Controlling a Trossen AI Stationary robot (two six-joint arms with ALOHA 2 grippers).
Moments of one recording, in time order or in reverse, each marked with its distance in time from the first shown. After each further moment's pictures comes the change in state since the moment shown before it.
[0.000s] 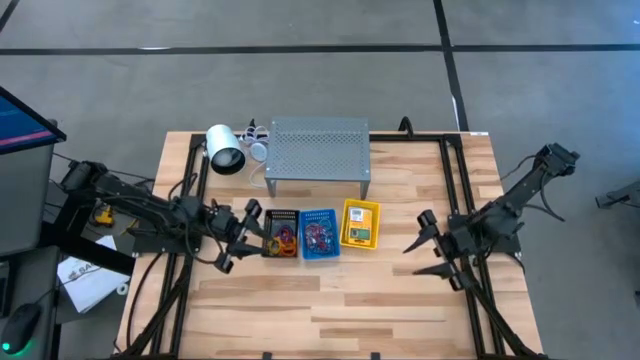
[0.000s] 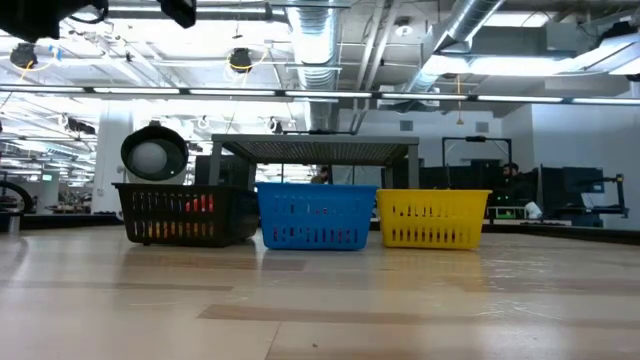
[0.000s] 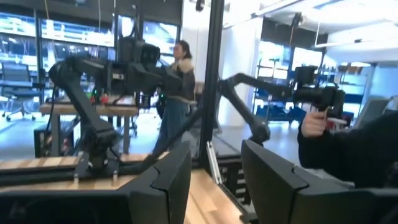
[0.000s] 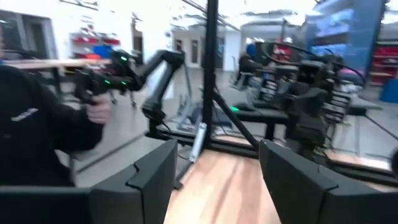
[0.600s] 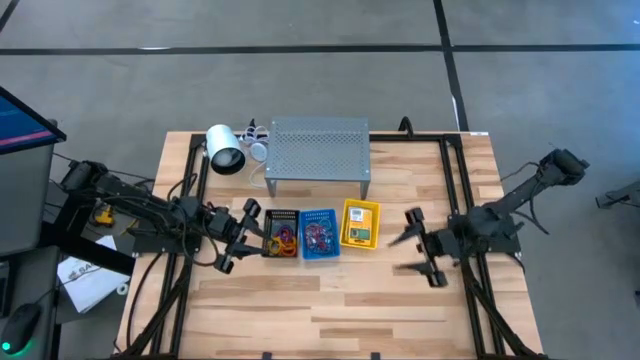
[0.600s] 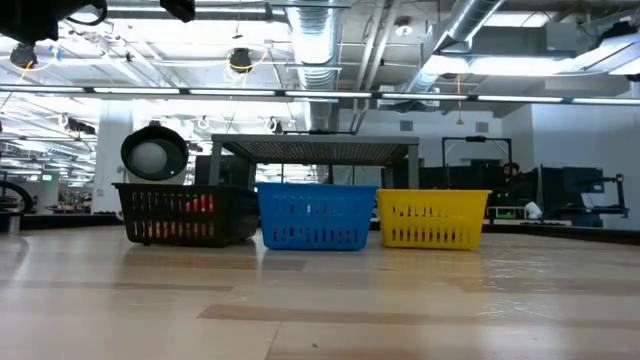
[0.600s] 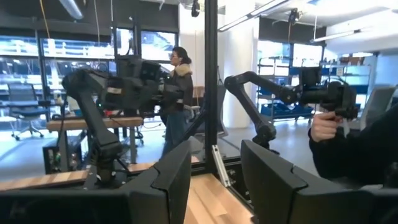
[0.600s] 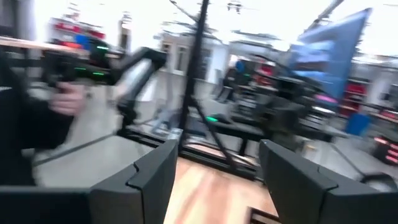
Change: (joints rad) left arm -0.006 0.000 -0.012 0.037 0.000 0.081; right arm -0.128 0.143 -0.058 0.255 -0.085 -0.167
